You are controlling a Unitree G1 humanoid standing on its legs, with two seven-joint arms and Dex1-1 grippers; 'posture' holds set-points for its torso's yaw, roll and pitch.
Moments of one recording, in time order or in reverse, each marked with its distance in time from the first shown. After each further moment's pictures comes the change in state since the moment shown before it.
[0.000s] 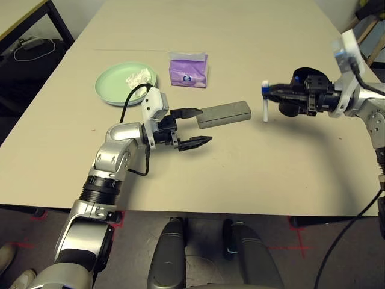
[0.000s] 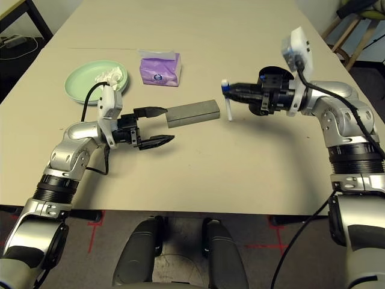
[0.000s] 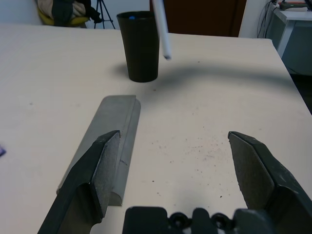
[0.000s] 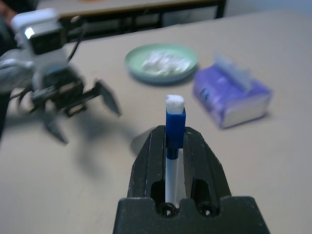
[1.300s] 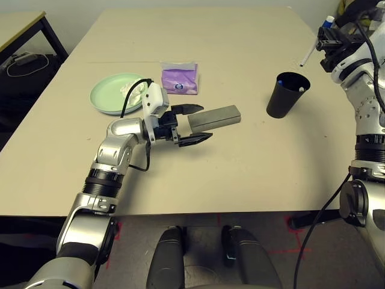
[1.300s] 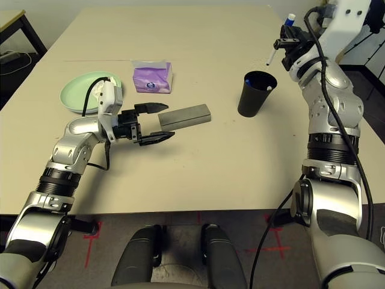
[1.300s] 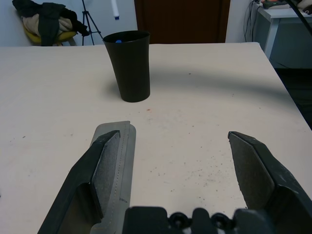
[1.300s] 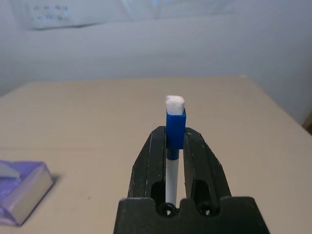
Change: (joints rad) left arm -0.045 -0.006 -0.001 0.064 0.005 -0.039 -0.025; right arm -0.108 0.188 -0.179 0.073 -0.171 0.040 -0.869
